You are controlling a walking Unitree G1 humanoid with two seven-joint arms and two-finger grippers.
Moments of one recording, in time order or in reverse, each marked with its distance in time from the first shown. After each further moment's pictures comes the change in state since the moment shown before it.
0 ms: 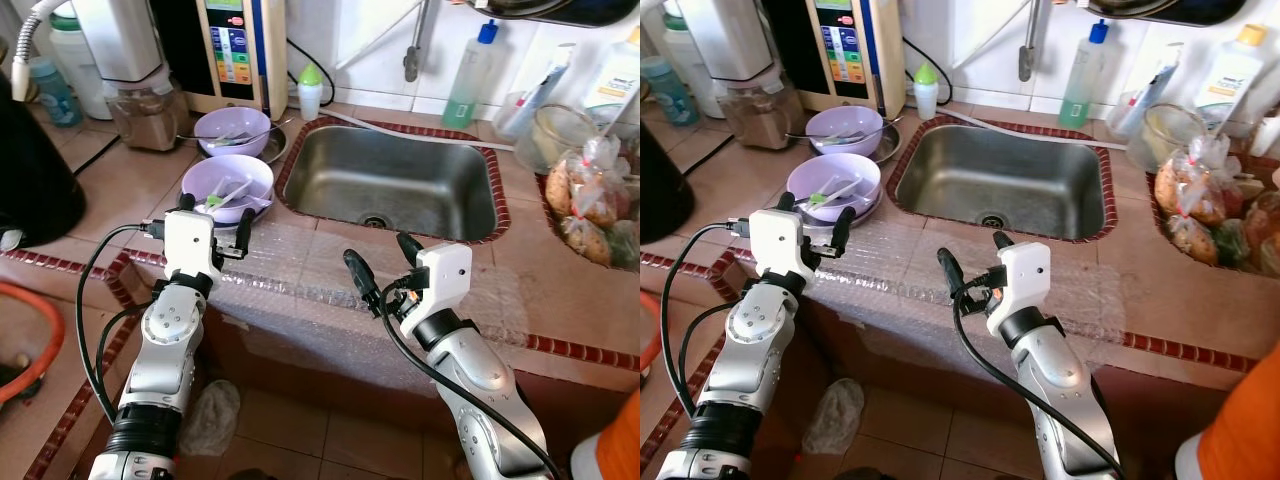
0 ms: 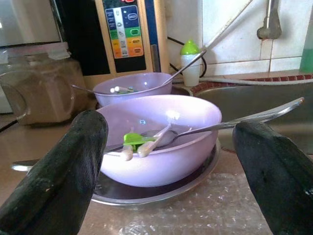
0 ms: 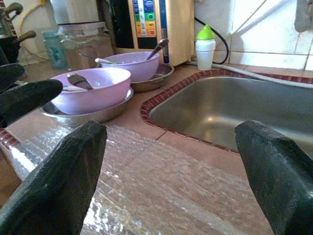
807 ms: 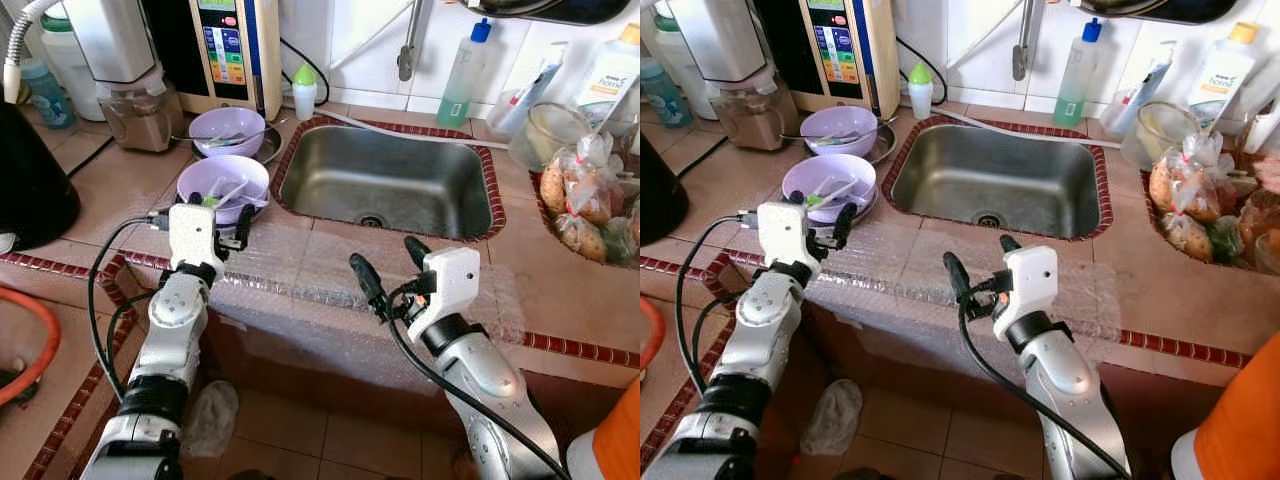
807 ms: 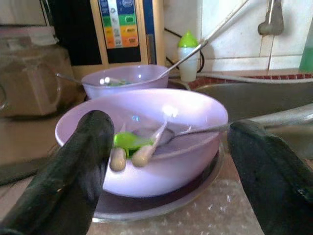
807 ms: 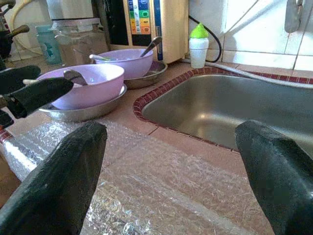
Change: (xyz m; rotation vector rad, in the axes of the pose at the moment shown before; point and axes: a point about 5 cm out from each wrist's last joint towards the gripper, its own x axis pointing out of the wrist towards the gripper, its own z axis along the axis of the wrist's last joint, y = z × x) left arm 0.021 0.003 -0.010 -0.038 0.015 -0.007; right arm -0.008 -0.003 0.003 -0.025 0.014 -0.011
